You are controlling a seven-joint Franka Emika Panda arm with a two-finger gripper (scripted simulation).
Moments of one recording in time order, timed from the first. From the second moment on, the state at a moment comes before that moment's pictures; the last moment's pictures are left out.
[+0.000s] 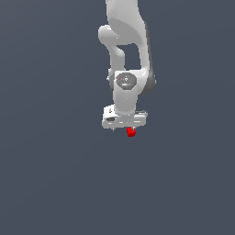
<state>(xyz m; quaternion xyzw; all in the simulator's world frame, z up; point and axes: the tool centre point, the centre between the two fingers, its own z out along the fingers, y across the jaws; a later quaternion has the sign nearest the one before) -0.028 0.030 0.100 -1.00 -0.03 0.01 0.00</state>
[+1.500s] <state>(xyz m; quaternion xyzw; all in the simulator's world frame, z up) -0.058 0.078 0.022 -0.99 -0.10 0.00 0.00</state>
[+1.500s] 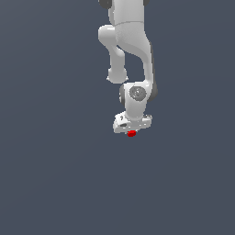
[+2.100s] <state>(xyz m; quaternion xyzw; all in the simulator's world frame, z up) -0.043 0.089 0.066 -0.99 -0.10 0.00 0.00</state>
